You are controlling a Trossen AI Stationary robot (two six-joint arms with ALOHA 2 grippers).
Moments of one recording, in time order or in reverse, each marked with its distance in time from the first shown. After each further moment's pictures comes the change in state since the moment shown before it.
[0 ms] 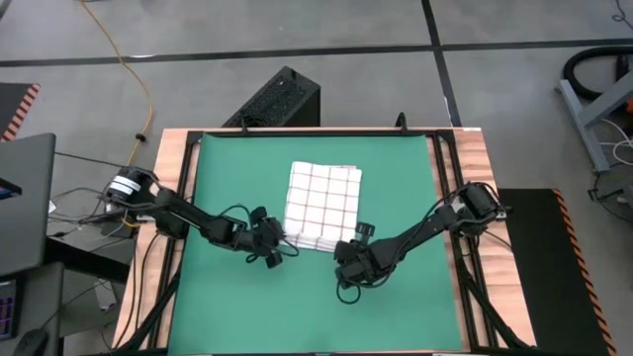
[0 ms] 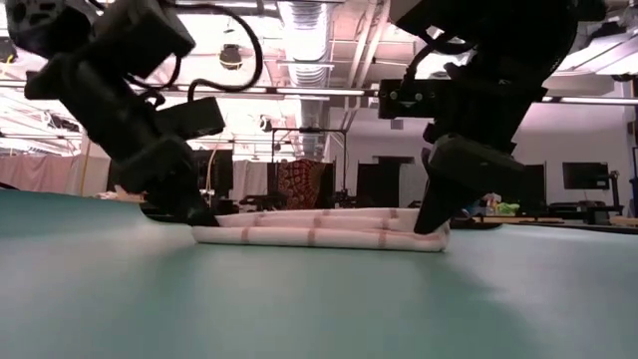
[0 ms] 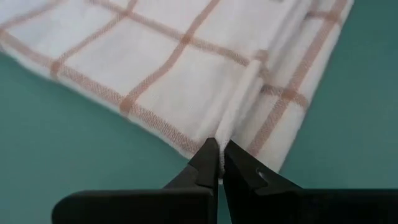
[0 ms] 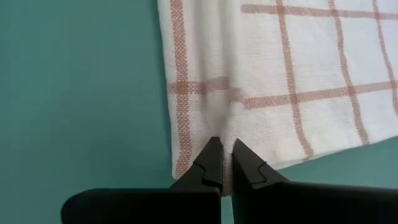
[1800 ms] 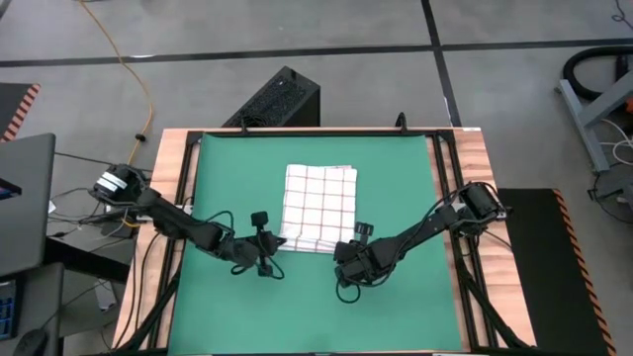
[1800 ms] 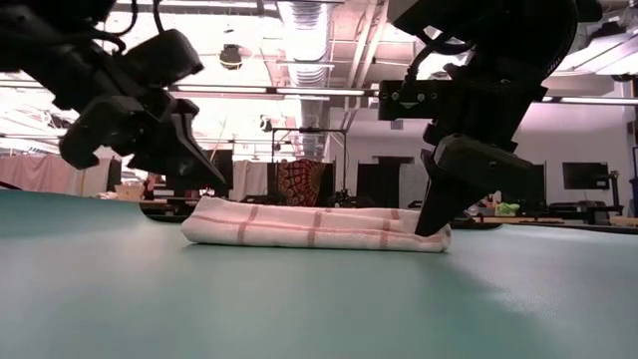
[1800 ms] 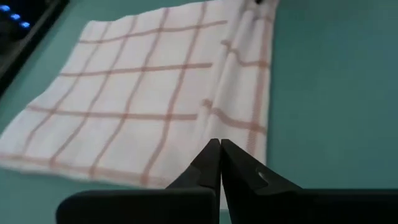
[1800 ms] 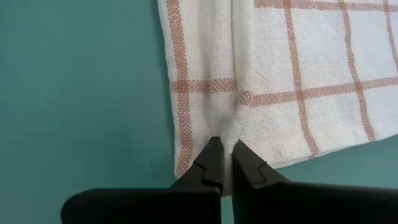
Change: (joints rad) left arm -0.148 -0.119 -0.026 0.129 -0.170 0.376; right arm -0.004 0.005 -0.012 0.015 -0.047 -0.054
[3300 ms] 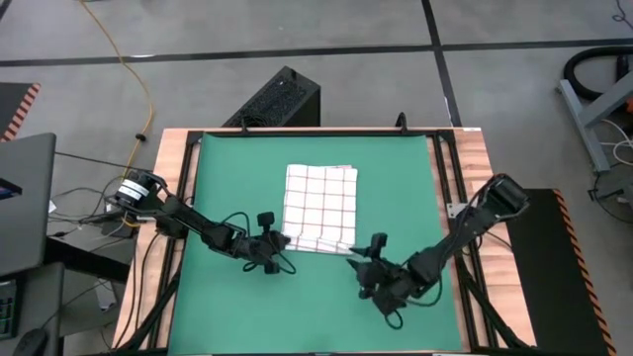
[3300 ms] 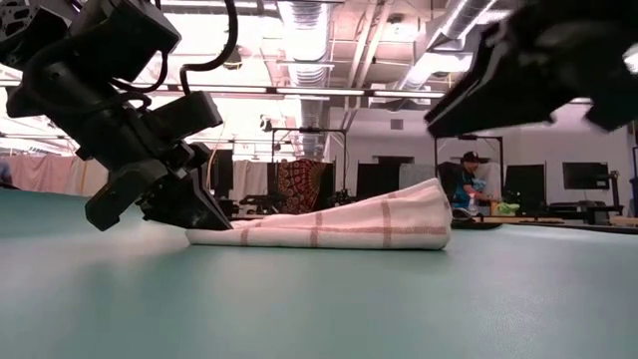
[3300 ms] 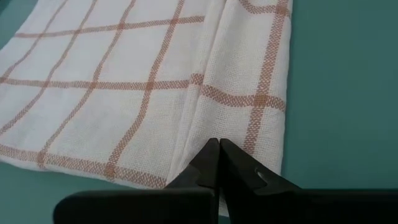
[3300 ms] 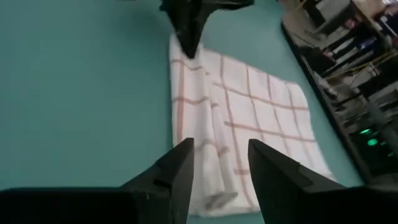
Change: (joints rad) left arm 0.076 0.203 0.000 0.085 0.097 -0.049; right arm 0.256 -0.243 -0.254 0.473 0.529 -0.311
